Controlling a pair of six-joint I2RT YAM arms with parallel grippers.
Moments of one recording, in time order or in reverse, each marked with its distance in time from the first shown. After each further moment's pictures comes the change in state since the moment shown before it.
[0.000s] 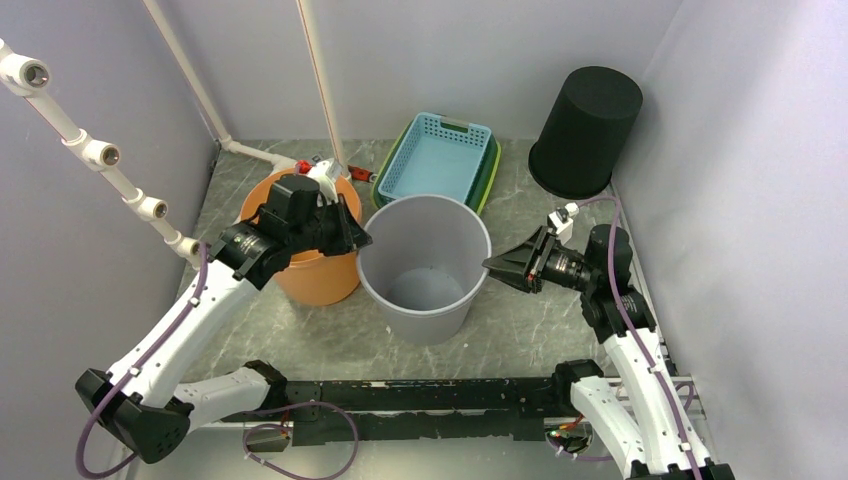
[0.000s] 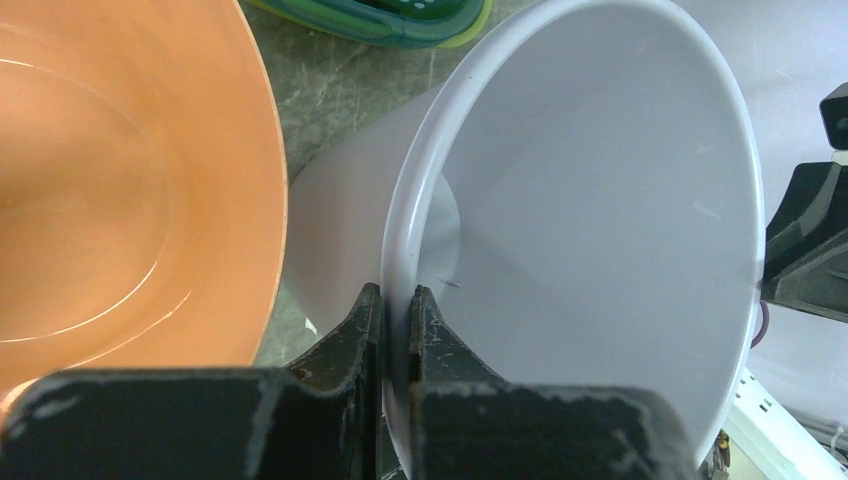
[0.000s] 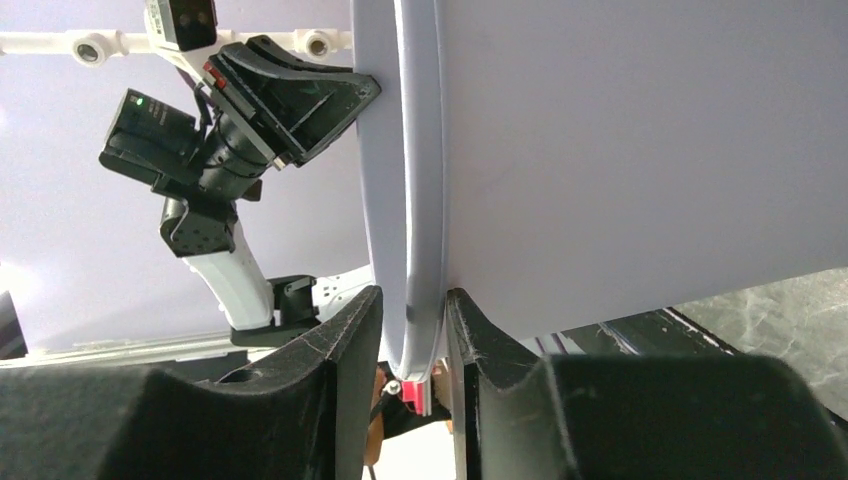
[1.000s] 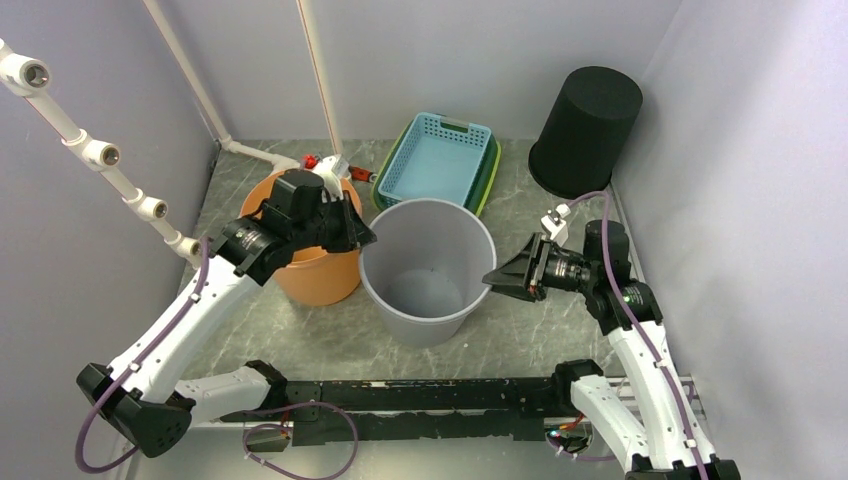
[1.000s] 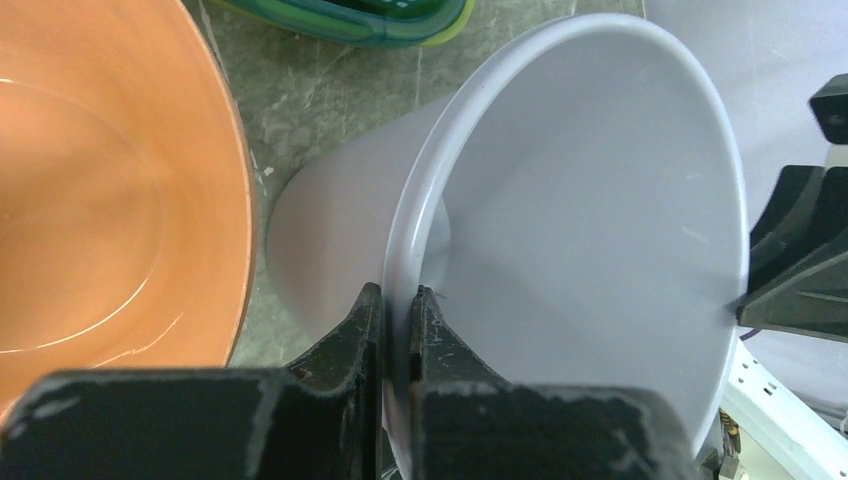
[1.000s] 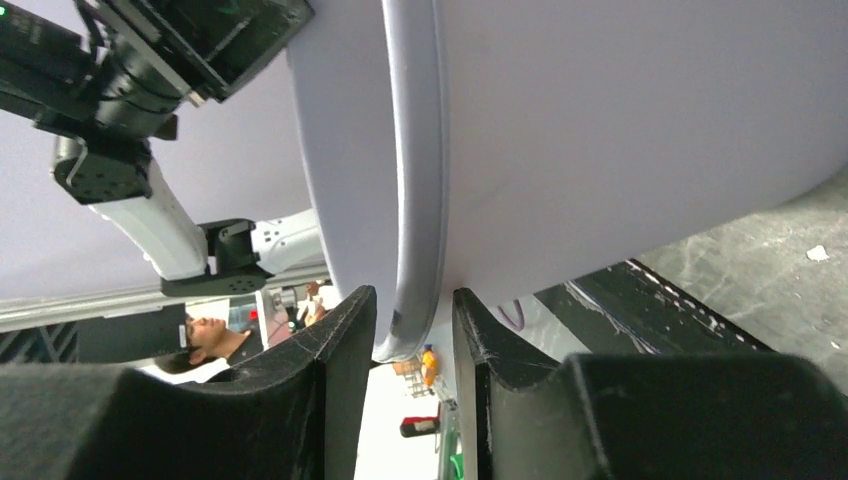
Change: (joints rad) left arm -0.021 0.032 0.065 -0.029 0.001 0.026; right arm 0.002 0.043 0.110 -0.305 -0.048 -0.285
